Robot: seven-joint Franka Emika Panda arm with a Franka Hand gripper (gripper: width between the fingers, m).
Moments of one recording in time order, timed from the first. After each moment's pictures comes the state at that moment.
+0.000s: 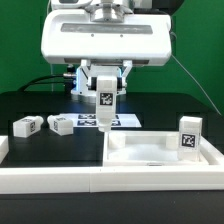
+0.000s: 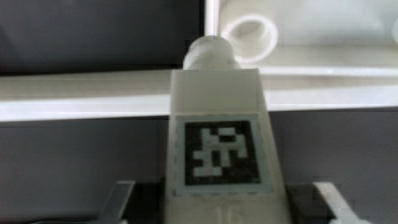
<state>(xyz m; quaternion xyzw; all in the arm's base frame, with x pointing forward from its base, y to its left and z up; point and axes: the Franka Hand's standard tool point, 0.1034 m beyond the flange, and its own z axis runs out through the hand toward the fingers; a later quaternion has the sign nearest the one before) 0.589 -0.025 0.133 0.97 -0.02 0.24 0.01</state>
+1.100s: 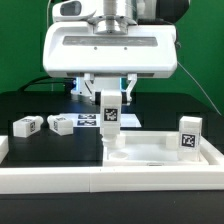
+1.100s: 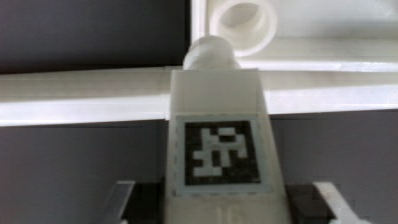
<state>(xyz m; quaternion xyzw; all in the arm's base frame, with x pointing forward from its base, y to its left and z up) 0.611 -0.021 0.114 0.97 -0.03 0.23 0.01</state>
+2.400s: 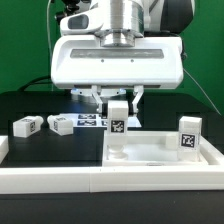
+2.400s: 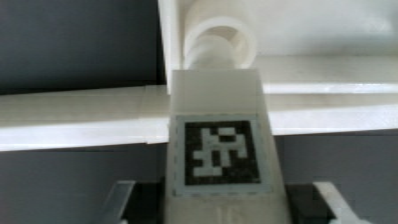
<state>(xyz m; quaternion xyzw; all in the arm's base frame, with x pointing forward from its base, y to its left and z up) 0.612 -0.012 0.097 0.97 -0.03 0.23 0.01</state>
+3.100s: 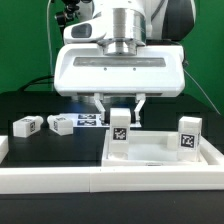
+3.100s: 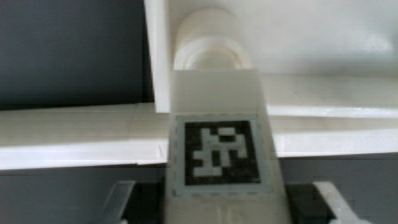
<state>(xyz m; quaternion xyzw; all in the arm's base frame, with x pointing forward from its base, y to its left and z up) 0.610 -0.008 0.083 0.97 -0.03 0.24 0.01</state>
